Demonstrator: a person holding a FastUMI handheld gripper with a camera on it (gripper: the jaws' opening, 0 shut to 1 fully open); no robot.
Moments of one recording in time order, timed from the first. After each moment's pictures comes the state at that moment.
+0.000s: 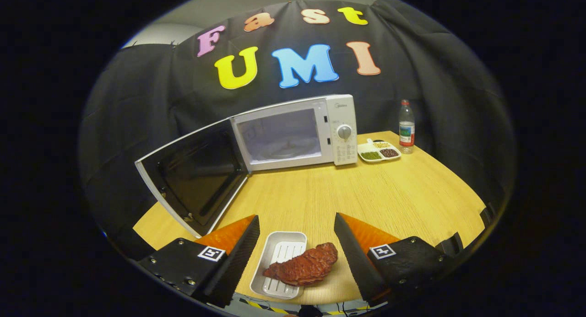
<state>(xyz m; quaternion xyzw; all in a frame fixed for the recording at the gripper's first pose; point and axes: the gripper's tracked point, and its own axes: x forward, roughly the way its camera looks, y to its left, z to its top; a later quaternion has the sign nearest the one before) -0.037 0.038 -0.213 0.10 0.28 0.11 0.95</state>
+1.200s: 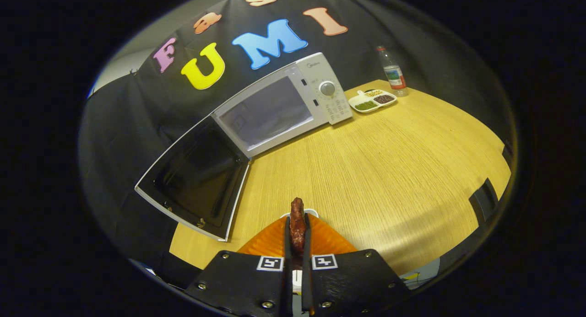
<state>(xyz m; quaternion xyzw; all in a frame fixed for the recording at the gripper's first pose) -0.041 0.063 -0.228 0.23 0.36 0.12 0.90</state>
